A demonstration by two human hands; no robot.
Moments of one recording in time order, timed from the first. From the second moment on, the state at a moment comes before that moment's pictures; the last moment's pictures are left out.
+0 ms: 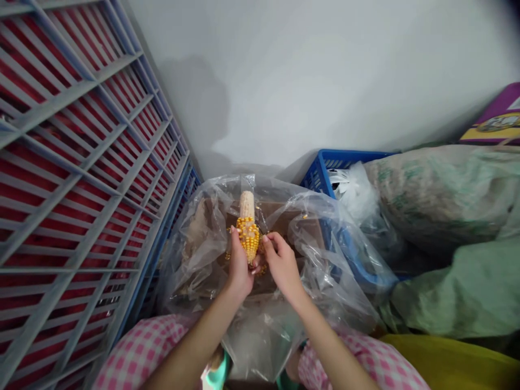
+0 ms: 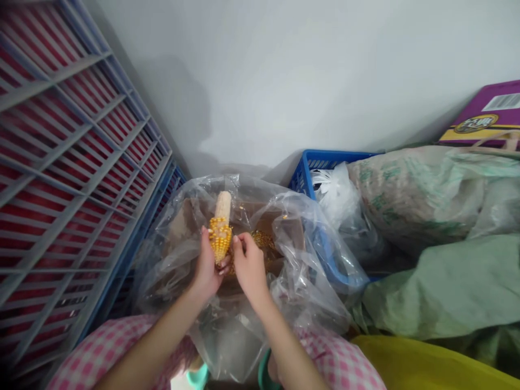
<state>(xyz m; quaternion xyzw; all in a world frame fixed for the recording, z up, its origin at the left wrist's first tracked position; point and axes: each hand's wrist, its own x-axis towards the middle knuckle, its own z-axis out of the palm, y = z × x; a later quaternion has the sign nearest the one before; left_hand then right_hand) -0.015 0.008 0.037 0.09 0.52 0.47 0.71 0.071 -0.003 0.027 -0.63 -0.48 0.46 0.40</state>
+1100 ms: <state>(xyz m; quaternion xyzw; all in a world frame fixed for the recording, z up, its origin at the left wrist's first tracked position) 0.007 -0.028 0.027 0.41 0.61 0.45 0.51 0.092 0.011 0.037 -0.70 -0.45 0.33 0.44</state>
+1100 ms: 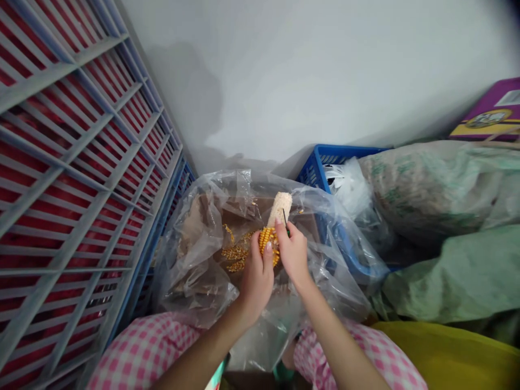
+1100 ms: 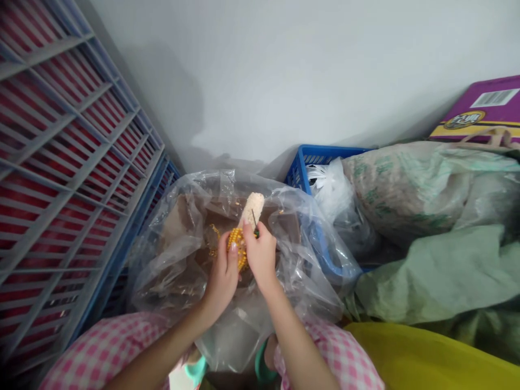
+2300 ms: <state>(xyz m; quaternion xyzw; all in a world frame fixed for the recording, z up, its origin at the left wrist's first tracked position) 0.002 -0.015 0.024 0.56 0.63 0.34 0.43 0.089 0.018 0.041 -0.59 -0.20 0.48 0.62</state>
